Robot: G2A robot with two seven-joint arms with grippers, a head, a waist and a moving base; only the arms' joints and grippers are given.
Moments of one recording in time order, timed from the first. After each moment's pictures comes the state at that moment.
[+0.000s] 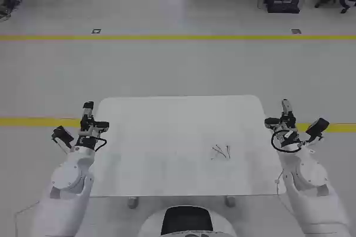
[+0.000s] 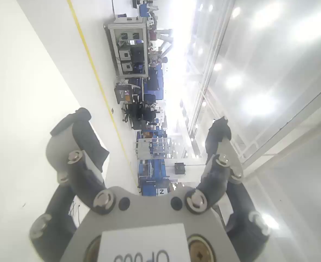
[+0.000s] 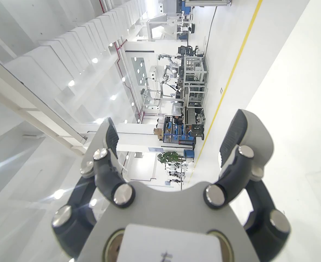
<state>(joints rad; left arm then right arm) 1.73 -1.15 -1.60 -1.80 -0.42 0.00 0.00 -1.72 -1.15 1.60 -1.79 0.37 -0.01 0.02</state>
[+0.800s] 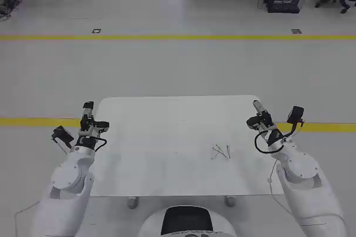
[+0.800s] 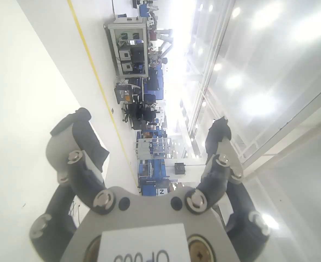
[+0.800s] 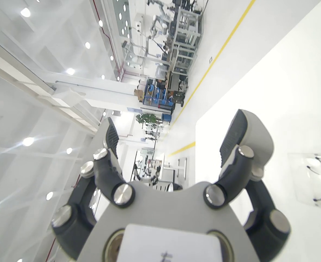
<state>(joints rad) 1.73 -1.15 -1.60 -1.80 -0.42 0.00 0.00 -1.64 -1.14 1.52 -1.77 0.19 0.02 0.27</state>
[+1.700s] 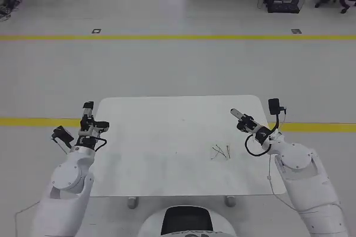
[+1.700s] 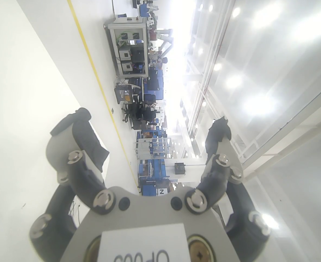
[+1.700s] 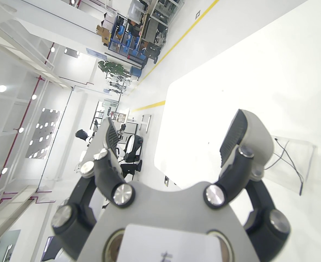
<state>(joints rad) 1.73 -1.15 -1.60 -1.80 -0.42 0.00 0.00 -1.53 -1.12 1.47 -1.71 -0.08 0.01 0.56</state>
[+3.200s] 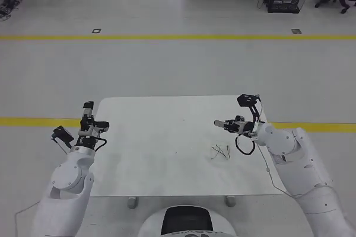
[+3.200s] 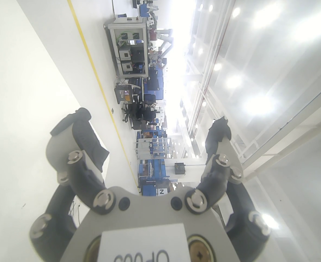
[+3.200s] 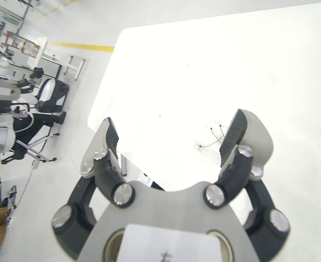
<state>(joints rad) 1.73 -1.15 -1.60 -1.80 -0.42 0.00 0.00 -1.31 -1.10 1.30 -1.66 -0.58 -0.01 0.88</state>
